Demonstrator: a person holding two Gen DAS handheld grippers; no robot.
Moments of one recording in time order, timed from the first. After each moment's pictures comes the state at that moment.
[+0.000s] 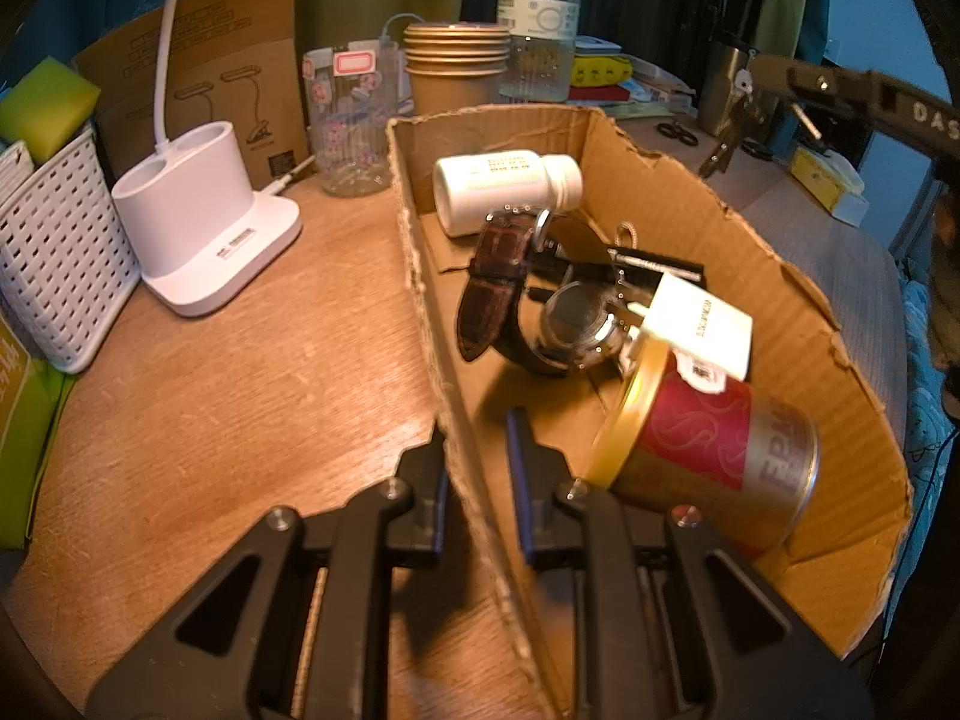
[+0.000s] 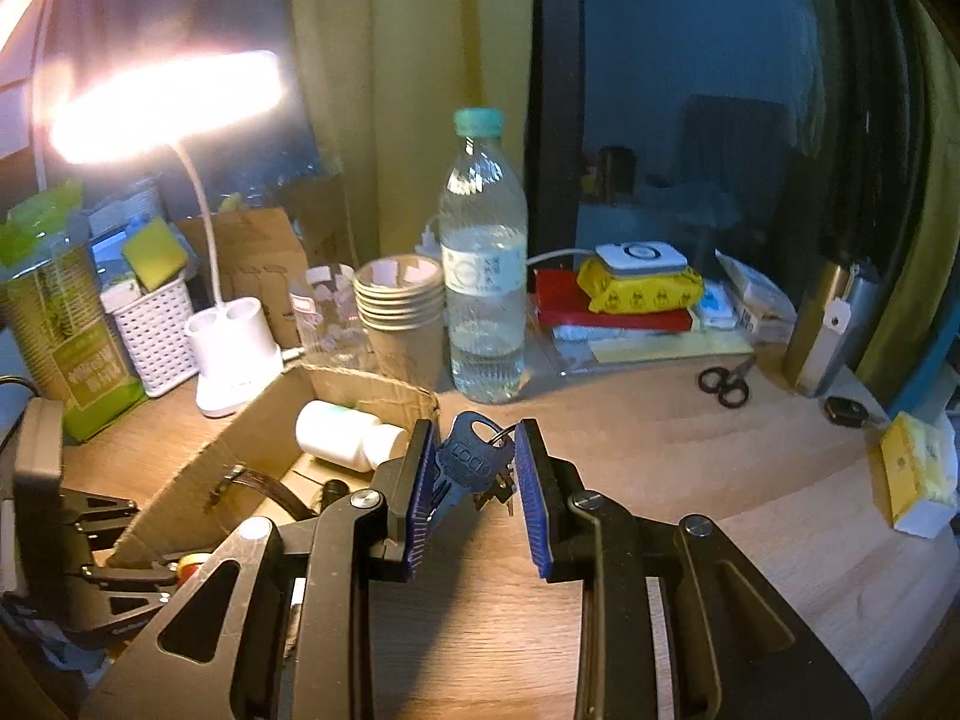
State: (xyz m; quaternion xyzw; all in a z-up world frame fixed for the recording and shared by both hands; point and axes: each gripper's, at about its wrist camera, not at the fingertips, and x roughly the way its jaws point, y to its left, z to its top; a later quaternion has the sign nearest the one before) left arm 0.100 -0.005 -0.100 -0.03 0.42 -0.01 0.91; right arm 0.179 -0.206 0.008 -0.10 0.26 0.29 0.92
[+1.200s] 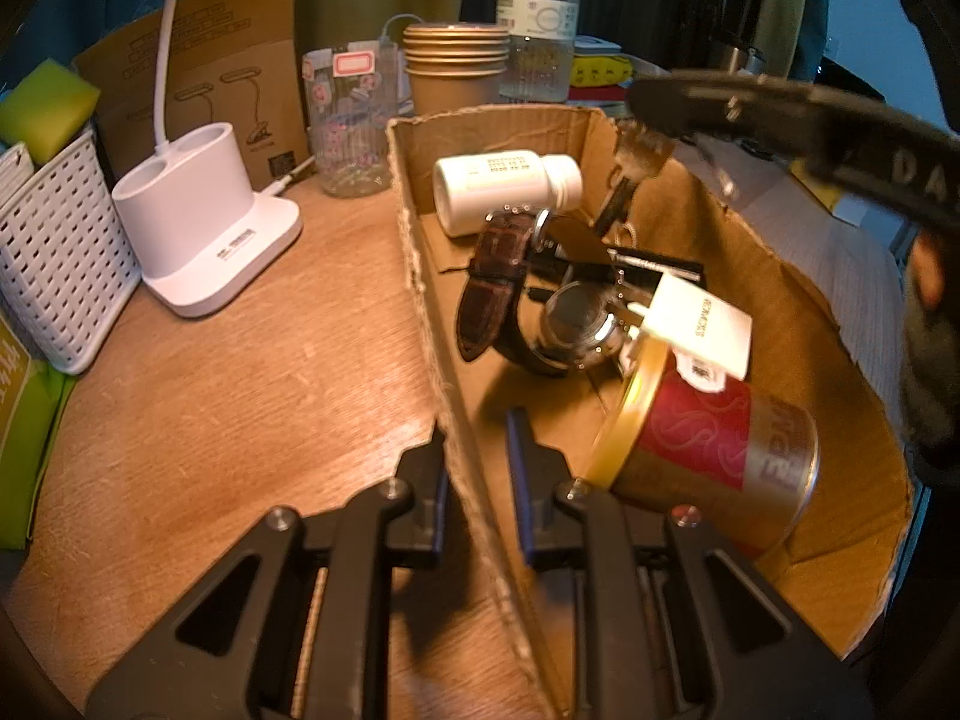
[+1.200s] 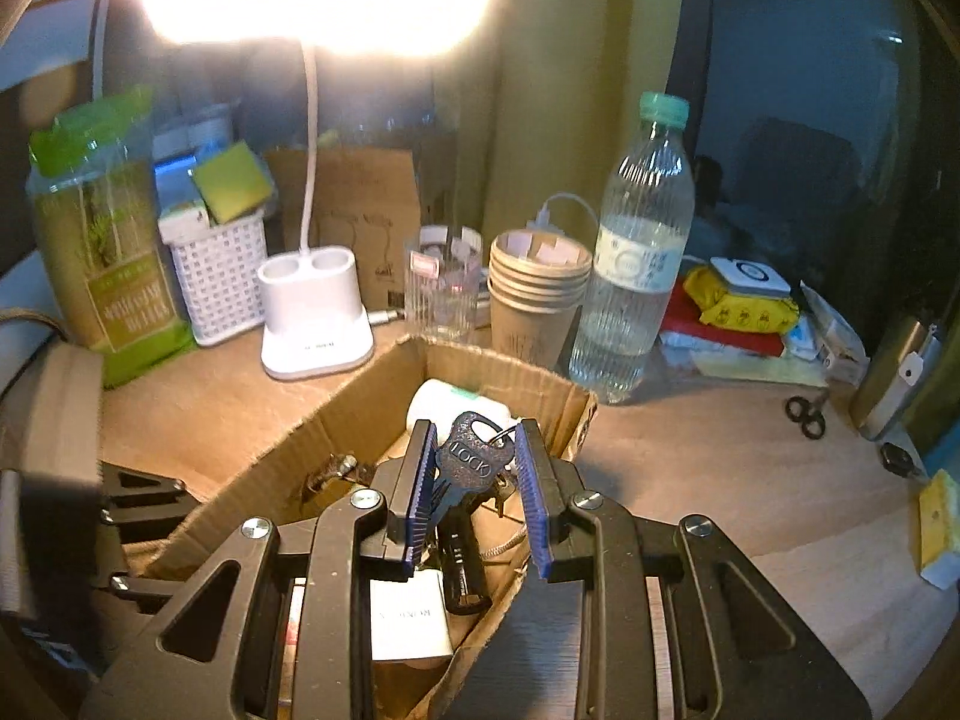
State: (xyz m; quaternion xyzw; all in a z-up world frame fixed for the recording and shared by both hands) left arm 0.099 -0.005 -0.100 -0.03 0.42 -0.01 0.91; right arm 0.160 -0.129 -0.023 -0.16 0.27 0.34 0.89
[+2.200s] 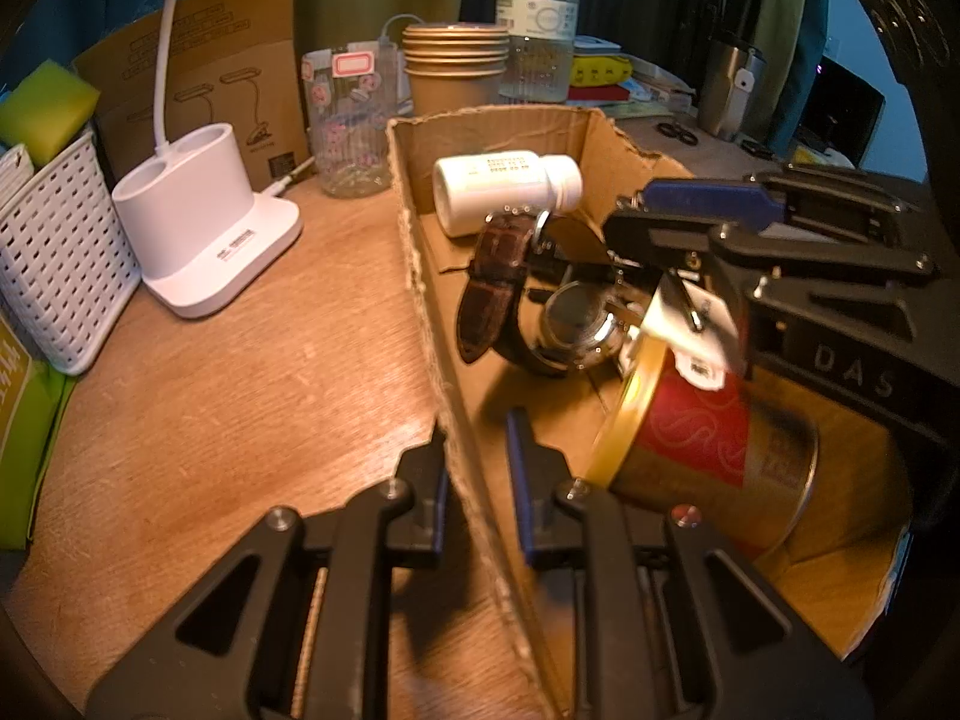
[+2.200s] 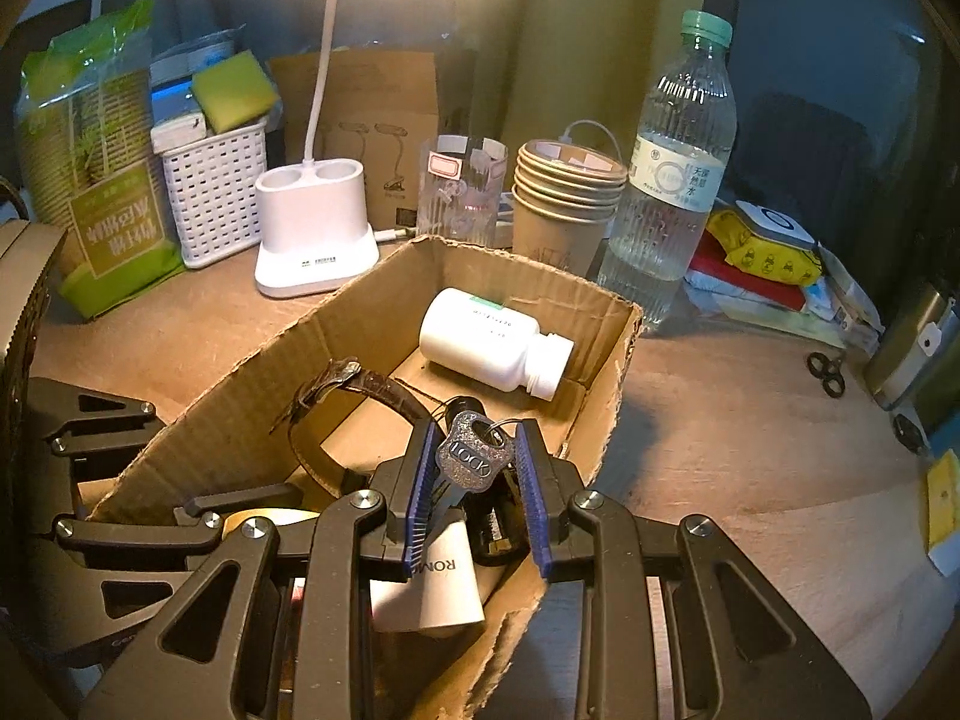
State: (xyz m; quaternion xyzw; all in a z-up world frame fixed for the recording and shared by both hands) left arm 0.099 -0.006 -0.100 -0.03 0.42 -0.01 0.91; right arm 0.155 -0.117 -0.059 -0.20 0.32 0.33 0.87
